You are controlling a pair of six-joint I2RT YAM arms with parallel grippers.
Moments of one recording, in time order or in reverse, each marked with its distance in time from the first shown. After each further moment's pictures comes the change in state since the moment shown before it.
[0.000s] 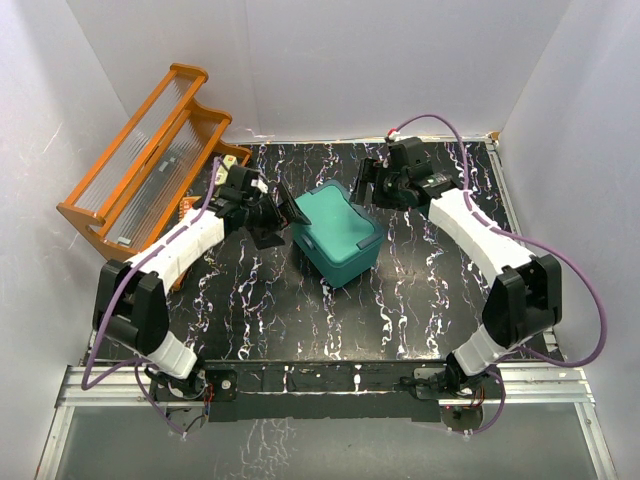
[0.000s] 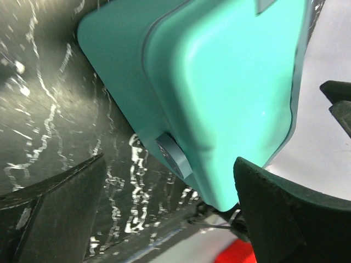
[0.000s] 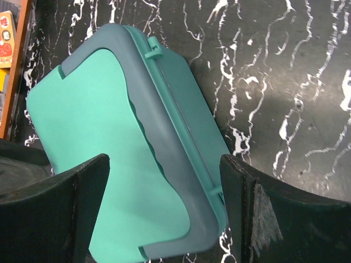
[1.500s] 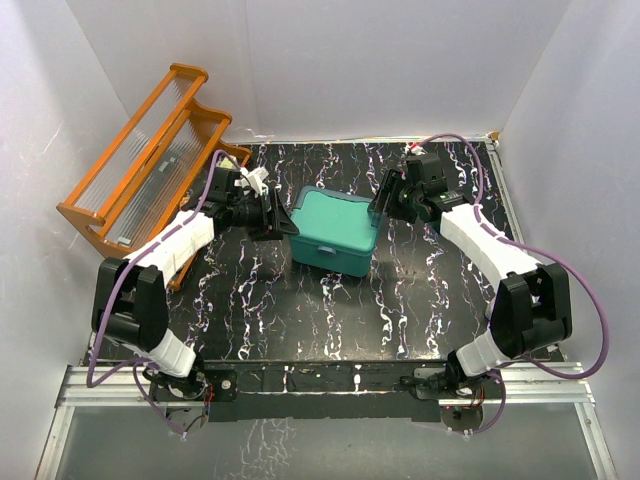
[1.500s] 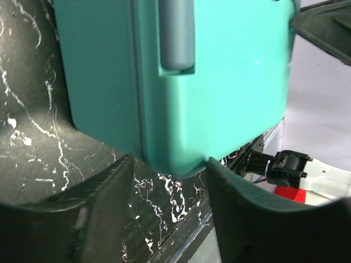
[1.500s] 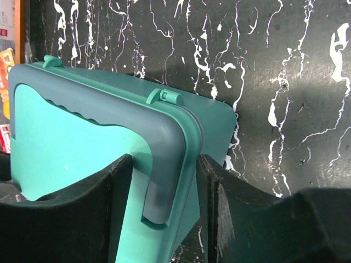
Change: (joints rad) left arm 0.120 0.019 -0.081 0.145 0.323 0.384; right arm -0.092 -0.068 -0.219 0.162 -0.024 0.098
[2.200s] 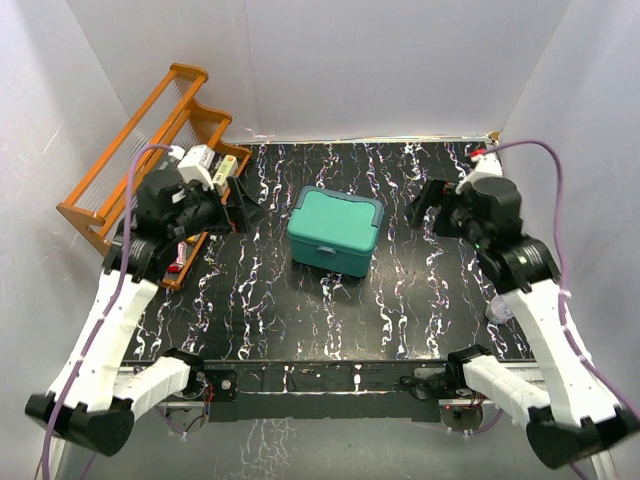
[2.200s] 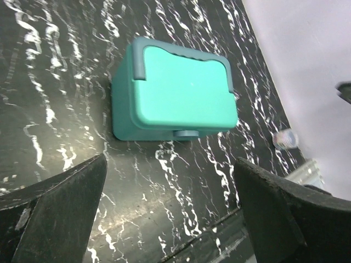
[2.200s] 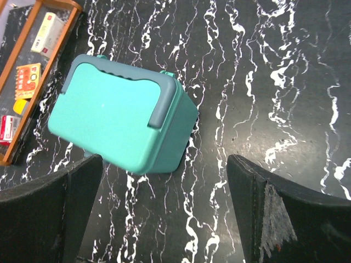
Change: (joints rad) left arm -0.010 -0.607 0.110 -0.298 -0.375 0.064; right arm -0.017 -0.635 -0.008 -0.314 0.140 -0.186
